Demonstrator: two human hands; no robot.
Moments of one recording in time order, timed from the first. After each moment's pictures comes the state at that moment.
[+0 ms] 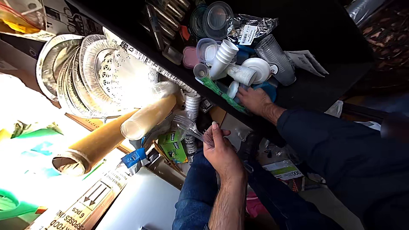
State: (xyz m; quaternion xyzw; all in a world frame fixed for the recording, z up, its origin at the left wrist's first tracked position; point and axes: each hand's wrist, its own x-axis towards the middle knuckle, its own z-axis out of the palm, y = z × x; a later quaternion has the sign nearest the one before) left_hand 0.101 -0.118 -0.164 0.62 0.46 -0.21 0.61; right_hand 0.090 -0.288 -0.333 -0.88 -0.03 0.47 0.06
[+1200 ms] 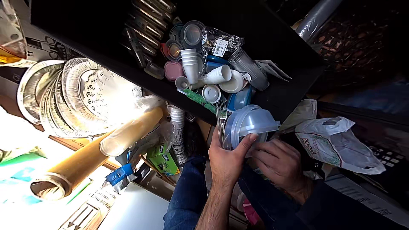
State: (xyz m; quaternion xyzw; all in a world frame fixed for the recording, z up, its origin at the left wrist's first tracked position) left_hand 0.074 -0.138 -0.162 0.73 0.17 -0.44 0.50; right_hand -0.067 -0.254 -0.170 -0.94 0.16 -0.04 0.28
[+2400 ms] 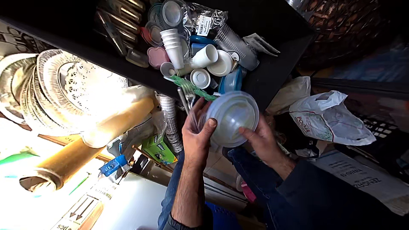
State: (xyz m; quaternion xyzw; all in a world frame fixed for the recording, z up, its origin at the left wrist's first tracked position) left_hand 0.091 -0.105 -0.159 0.64 0.08 -0.47 0.60; right_hand -0.063 -0.228 -0.168 -0.49 0.45 -0.03 0.74
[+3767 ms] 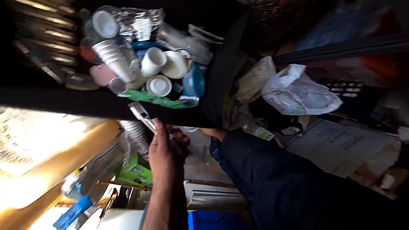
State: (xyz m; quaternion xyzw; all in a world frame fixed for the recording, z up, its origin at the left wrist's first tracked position) left_hand 0.036 -0.155 -0.162 0.64 0.19 -0.49 0.57; right_hand -0.087 -0.220 -0.335 -0.44 0.56 0.47 0.52
